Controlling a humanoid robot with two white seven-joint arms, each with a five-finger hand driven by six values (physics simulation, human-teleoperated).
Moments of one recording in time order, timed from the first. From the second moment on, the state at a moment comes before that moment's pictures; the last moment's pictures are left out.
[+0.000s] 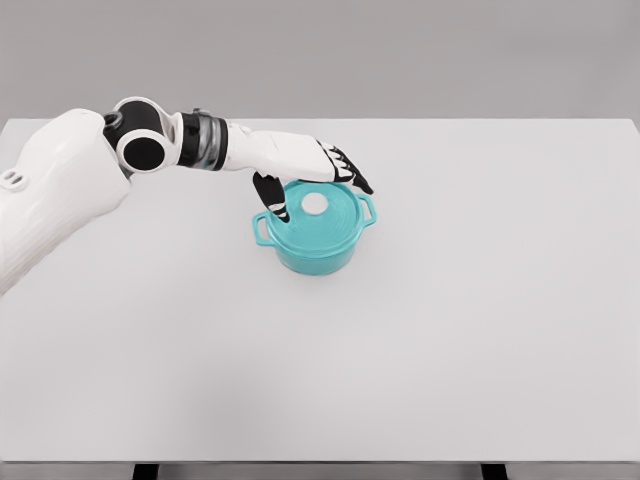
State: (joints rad) left arm -1.10 0.40 -1.07 -1.11 -0.22 -0.61 -0.61; right arm 0.01 0.00 0.15 0.11 0.07 -0.28 0.28
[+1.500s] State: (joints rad) left arm -1.08 0.42 -1.07 -1.14 -0.20 -0.61 -0.61; right arm 0.01 0.00 0.14 0.11 0.07 -0.28 0.28
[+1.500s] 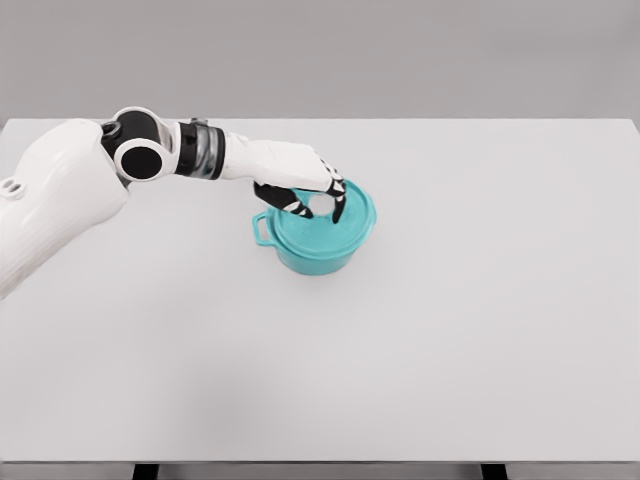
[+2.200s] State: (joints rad) left arm -1.04 0.88 -1.05 -1.40 -0.06 -0.61 -0.61; right arm 0.01 0.00 0.15 0.11 0.07 -0.28 0.28
